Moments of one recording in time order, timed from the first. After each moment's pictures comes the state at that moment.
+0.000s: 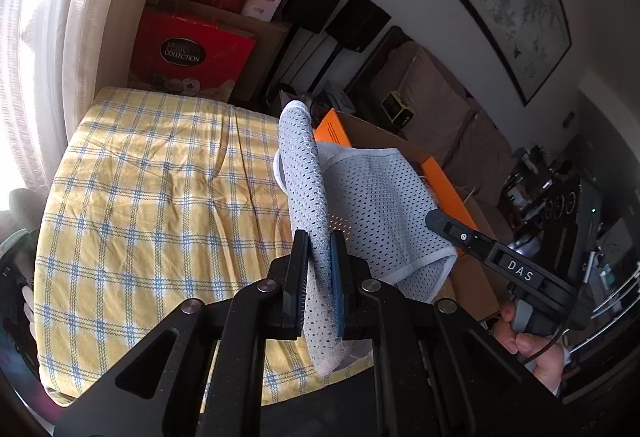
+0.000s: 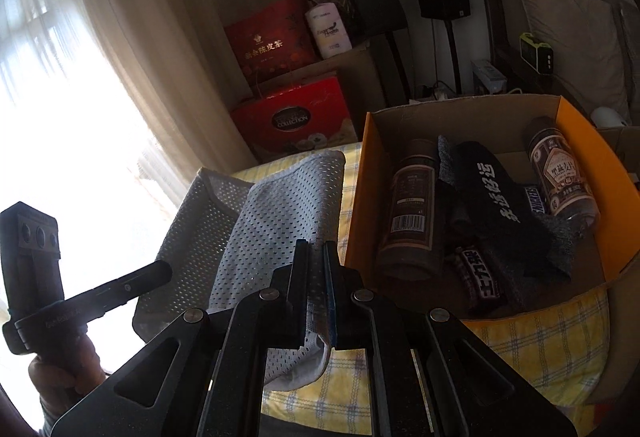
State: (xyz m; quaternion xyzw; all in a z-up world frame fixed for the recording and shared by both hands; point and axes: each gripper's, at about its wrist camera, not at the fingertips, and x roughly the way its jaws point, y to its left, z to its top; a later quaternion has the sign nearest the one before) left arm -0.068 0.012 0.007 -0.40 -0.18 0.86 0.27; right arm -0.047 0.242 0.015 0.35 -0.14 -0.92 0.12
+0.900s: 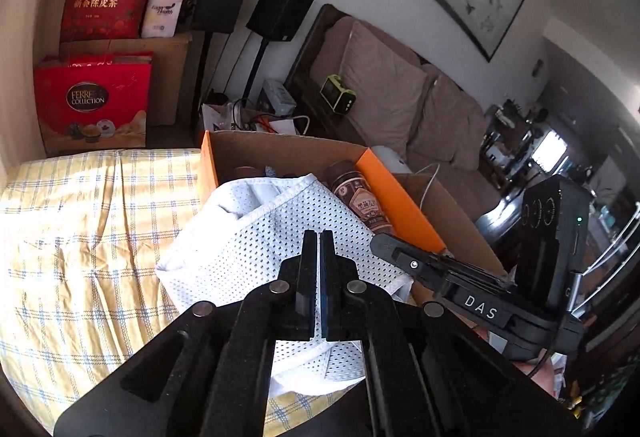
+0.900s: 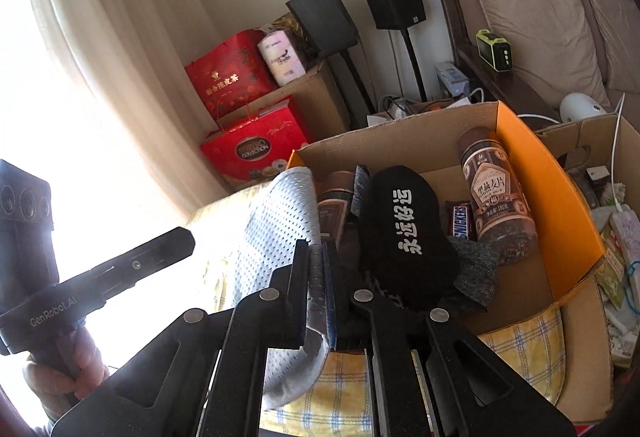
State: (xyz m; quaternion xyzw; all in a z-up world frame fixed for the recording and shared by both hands) left arm -0.088 0.145 0.051 -0.38 -0.11 0.86 0.33; right arm -0.048 0.327 0.022 0.34 -0.18 -0.92 0.09
